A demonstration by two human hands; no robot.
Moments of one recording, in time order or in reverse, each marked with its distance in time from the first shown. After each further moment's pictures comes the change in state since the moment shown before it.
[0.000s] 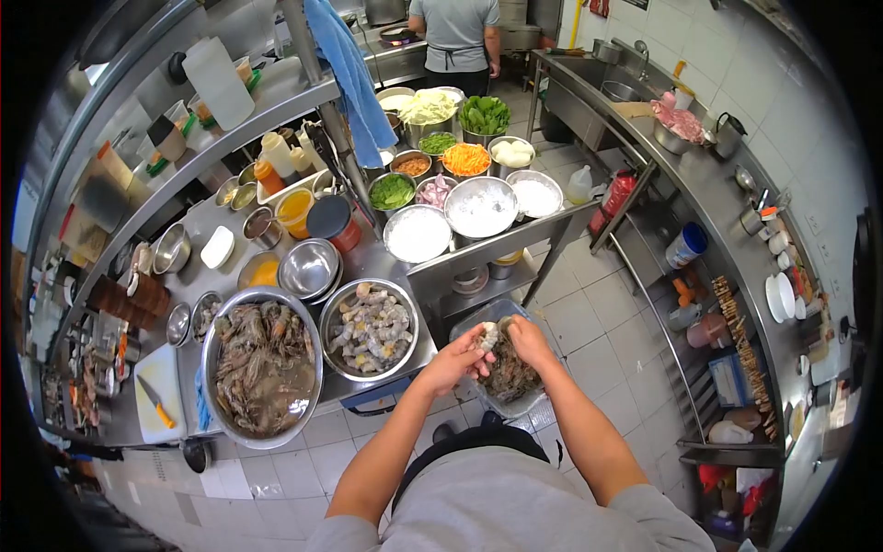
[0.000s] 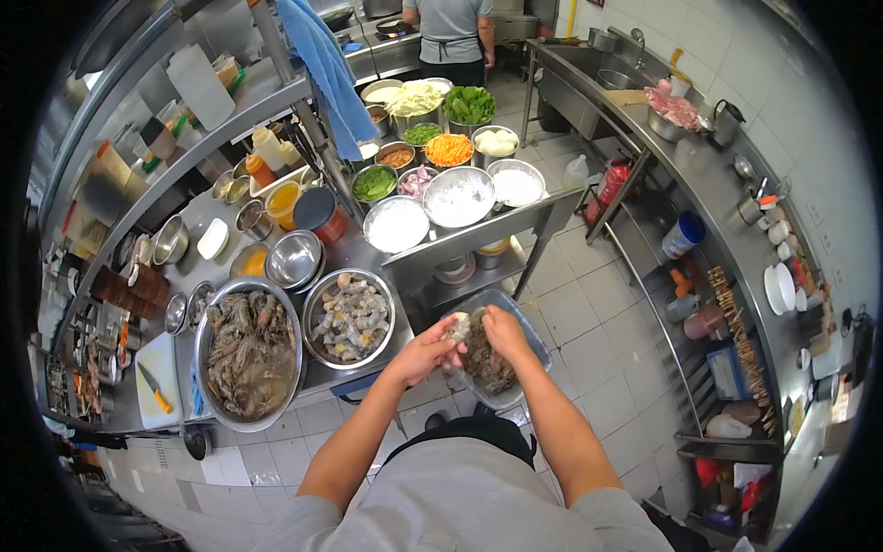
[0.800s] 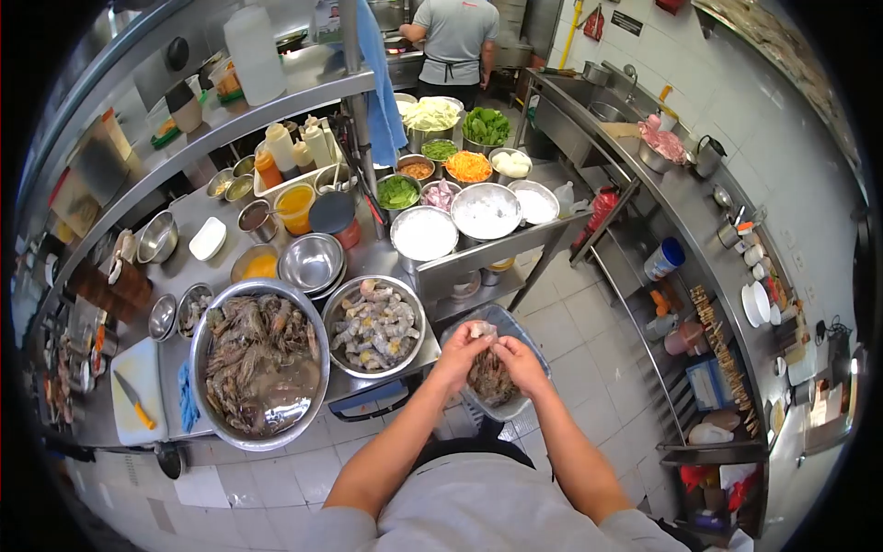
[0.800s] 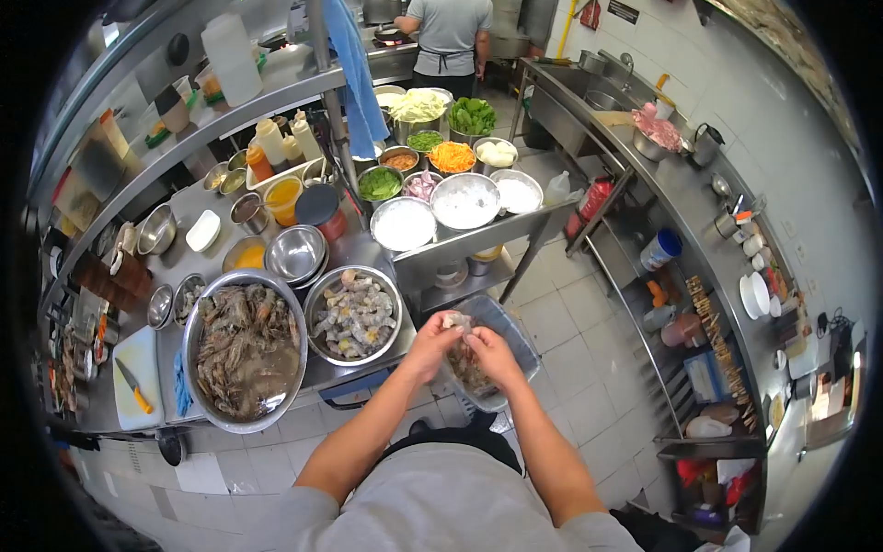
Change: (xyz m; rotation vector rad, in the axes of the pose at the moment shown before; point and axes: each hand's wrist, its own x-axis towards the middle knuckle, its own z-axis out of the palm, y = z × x) left_hand 0.006 -0.021 0.004 -0.320 0.167 0.267; right_hand -0.063 -0.043 0.025 0.741 -0.180 0.190
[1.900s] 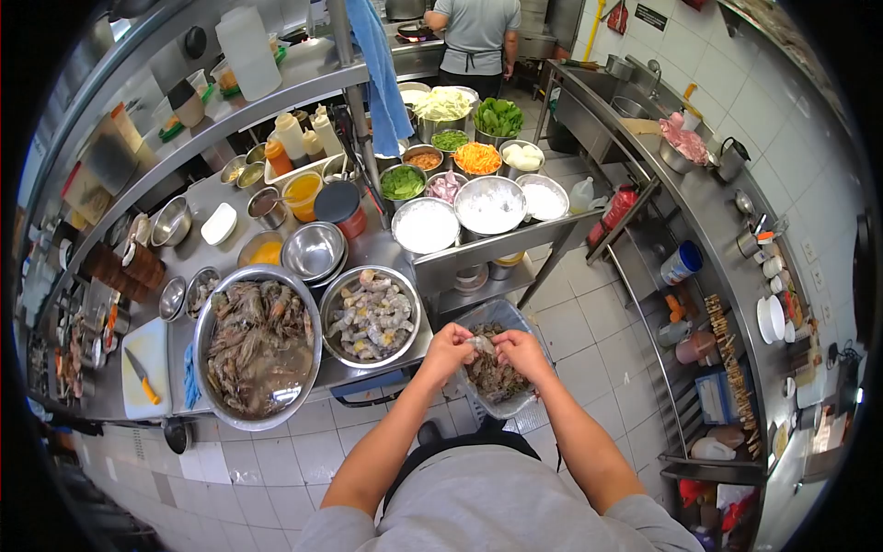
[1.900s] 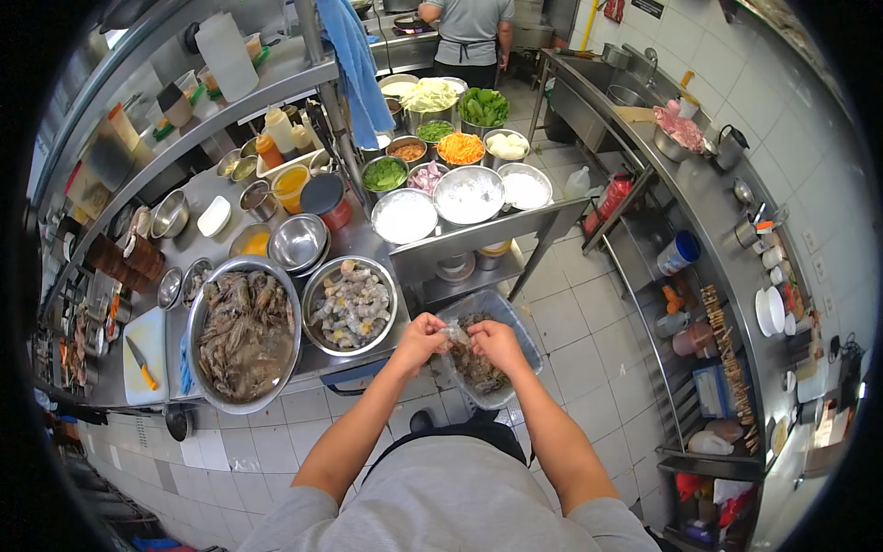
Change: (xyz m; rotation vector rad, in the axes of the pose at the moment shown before) left_hand 0.001 -0.005 -0.015 0.372 0.127 -0.126; right_hand 0.032 0.010 -0.040 -0.191 -0.050 0.067
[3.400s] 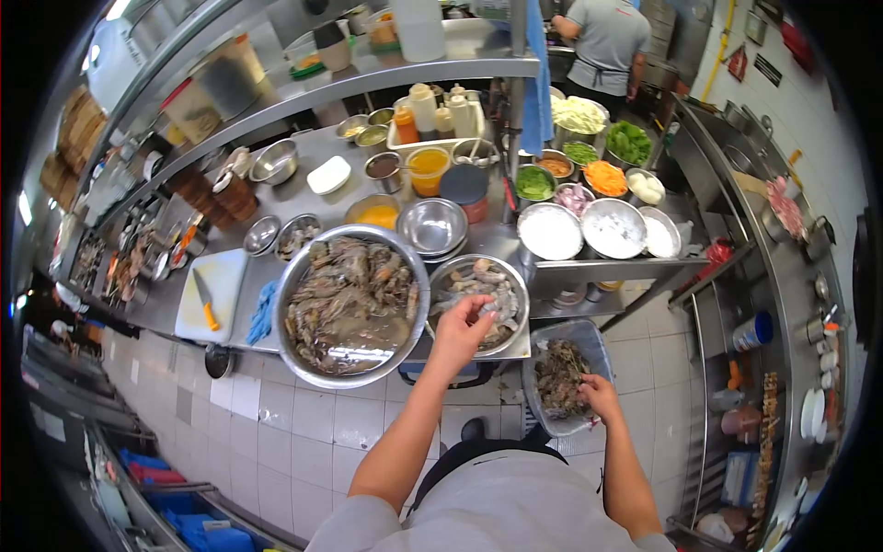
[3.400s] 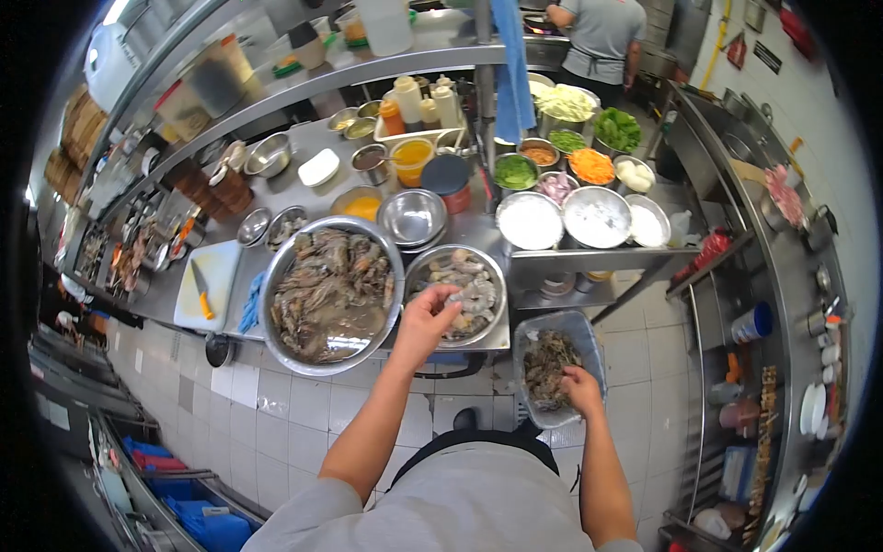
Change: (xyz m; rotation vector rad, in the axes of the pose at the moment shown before) left_hand -0.095 0.103 -0.101 0.177 0.461 0.313; right_hand 0.000 0.097 -0.010 -0.187 0.038 0.084
